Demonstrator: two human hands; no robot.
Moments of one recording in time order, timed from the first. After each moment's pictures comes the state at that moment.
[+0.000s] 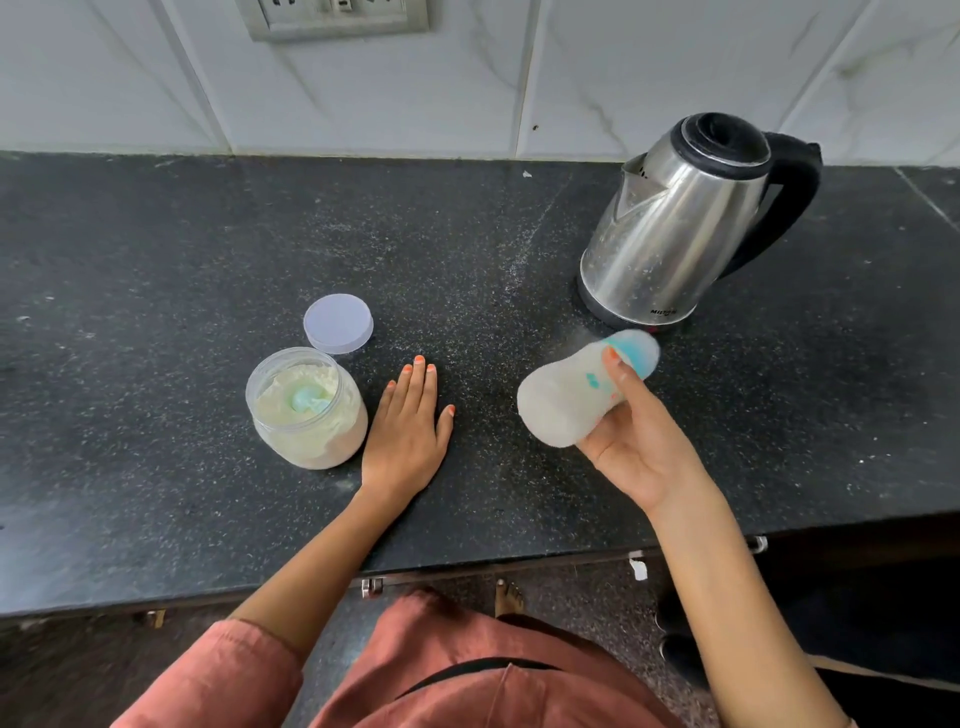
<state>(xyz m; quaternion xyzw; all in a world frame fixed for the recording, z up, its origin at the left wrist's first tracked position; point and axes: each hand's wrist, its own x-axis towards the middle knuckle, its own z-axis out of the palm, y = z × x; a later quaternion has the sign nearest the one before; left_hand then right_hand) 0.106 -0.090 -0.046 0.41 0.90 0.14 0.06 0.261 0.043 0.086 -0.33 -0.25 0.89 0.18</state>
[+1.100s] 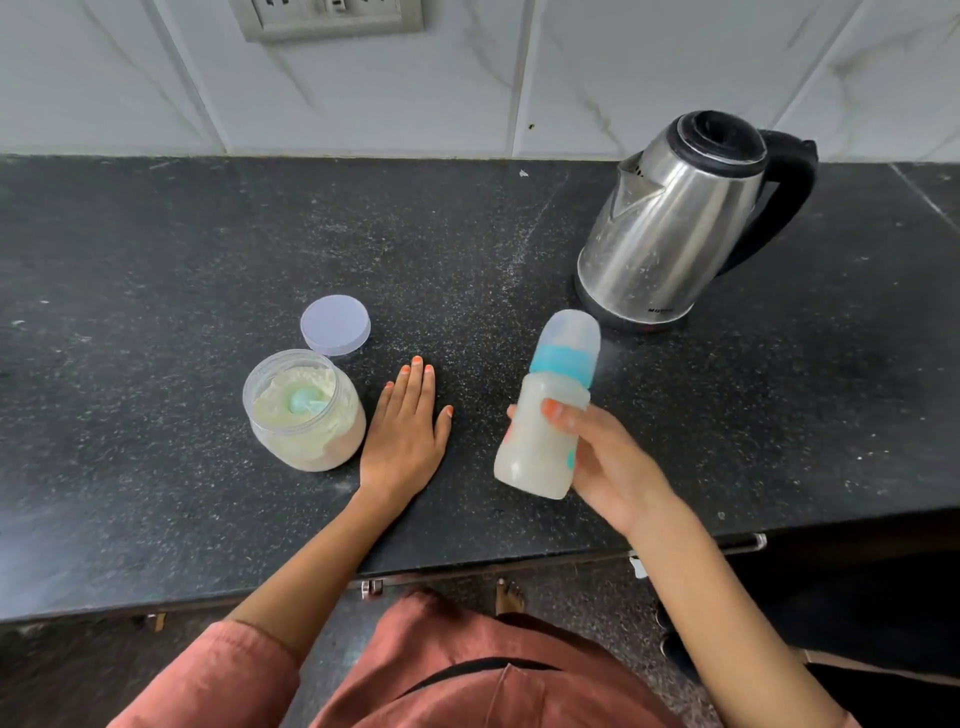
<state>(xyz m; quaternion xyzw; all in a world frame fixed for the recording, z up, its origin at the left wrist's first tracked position) 0.105 -0.090 -0.048 0.41 0.90 0.14 0.05 0.262 0.025 0.070 -0.28 -0.40 0.87 0.08</state>
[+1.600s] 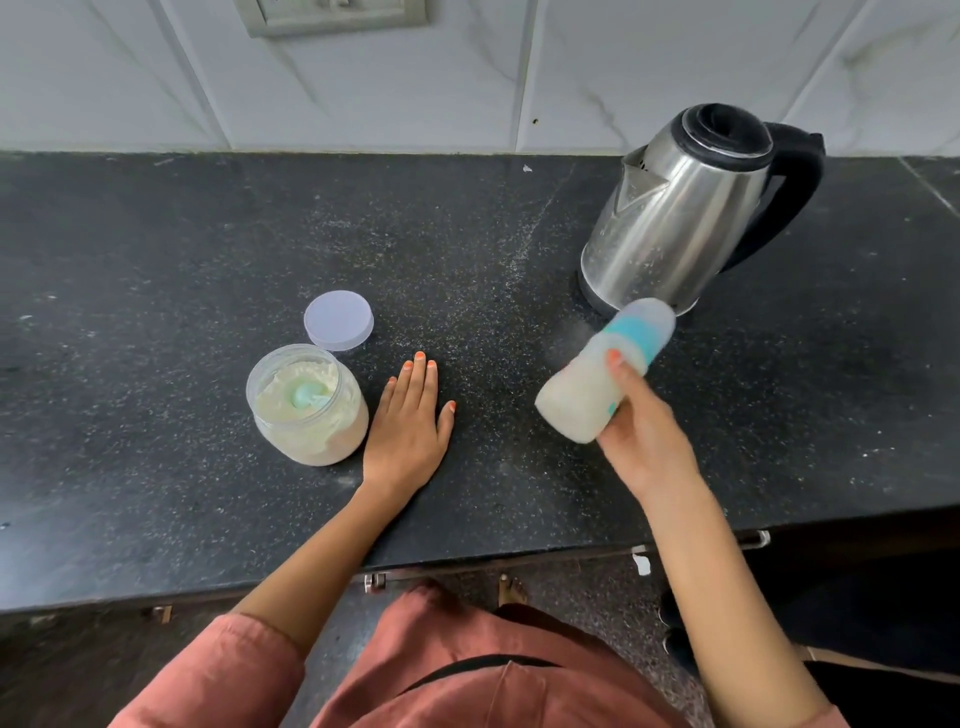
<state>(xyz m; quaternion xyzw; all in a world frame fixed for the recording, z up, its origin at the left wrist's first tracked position) 0.104 -0.090 -0.049 0.41 0.90 0.14 0.05 0.263 0.051 0.067 -0.38 -0.29 0.84 0.25</state>
